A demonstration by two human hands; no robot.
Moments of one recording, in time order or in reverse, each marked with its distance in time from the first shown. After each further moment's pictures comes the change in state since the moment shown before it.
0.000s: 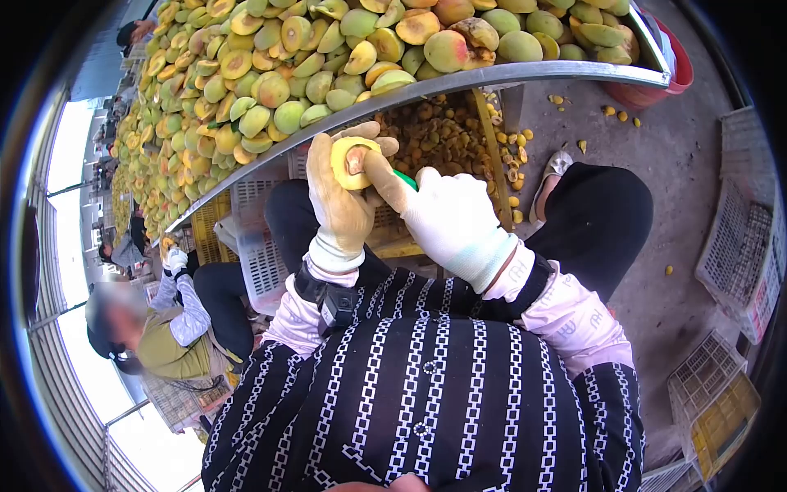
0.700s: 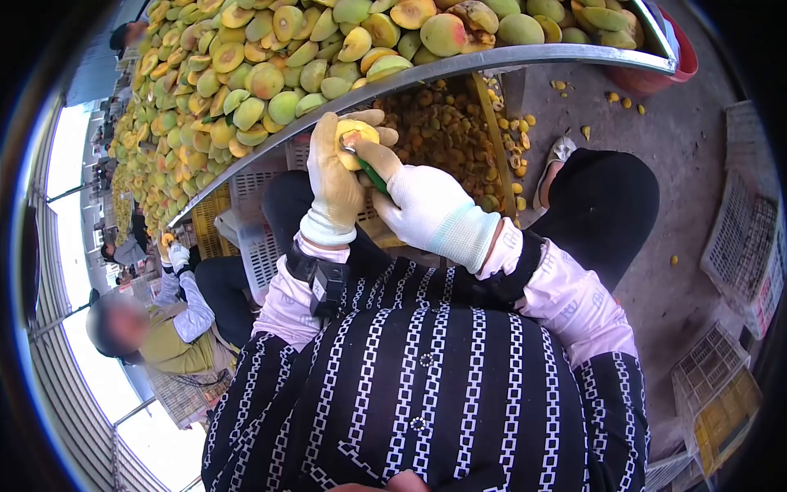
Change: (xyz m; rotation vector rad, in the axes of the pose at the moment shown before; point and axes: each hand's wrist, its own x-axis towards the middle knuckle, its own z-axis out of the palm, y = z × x) left_hand 0.023 -0.010 -0.010 -0.011 0.009 -0.074; right_hand 0.015 -0.007 0.016 0.794 -0.126 0.220
